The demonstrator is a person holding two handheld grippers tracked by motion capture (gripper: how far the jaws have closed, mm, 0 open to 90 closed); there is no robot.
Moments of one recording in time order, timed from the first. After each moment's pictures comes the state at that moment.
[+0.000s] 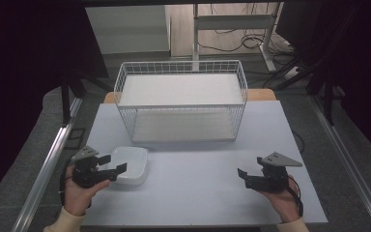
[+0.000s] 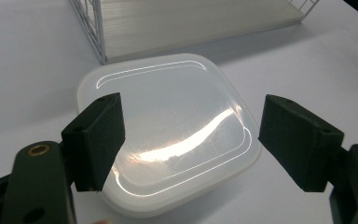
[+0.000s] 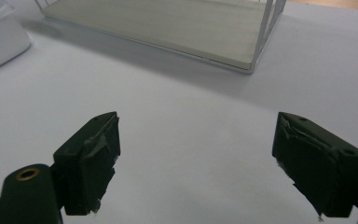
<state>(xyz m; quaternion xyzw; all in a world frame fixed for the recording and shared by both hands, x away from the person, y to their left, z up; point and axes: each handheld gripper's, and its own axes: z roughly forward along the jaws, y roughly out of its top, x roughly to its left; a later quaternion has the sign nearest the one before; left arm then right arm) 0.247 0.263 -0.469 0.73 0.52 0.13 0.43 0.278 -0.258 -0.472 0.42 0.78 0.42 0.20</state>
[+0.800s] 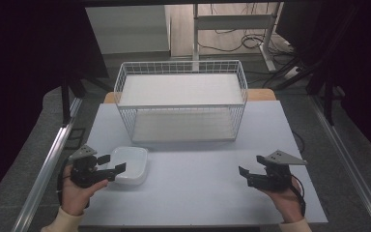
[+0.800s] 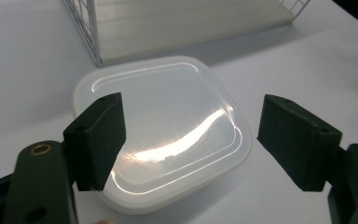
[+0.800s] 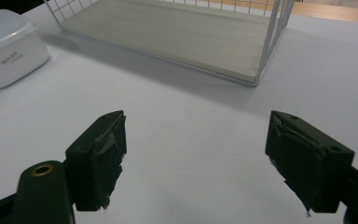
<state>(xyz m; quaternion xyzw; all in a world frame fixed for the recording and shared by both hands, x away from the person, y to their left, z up) 0.243 0.268 -0.457 0.73 0.51 0.13 0.44 0.274 -0.259 -0.456 0.42 0.77 0.44 0.19</state>
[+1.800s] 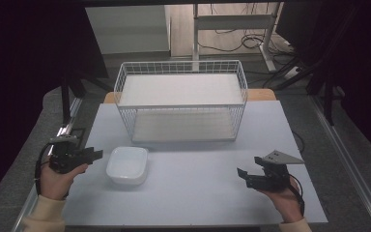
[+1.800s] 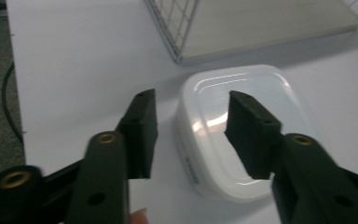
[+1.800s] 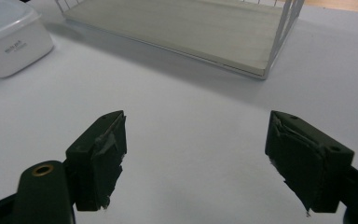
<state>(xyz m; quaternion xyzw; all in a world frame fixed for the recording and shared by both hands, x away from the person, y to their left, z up) 0.273 0.327 -0.450 0.72 0.58 0.13 0.37 0.276 -0.257 -0.459 0.41 0.79 0.42 0.18</state>
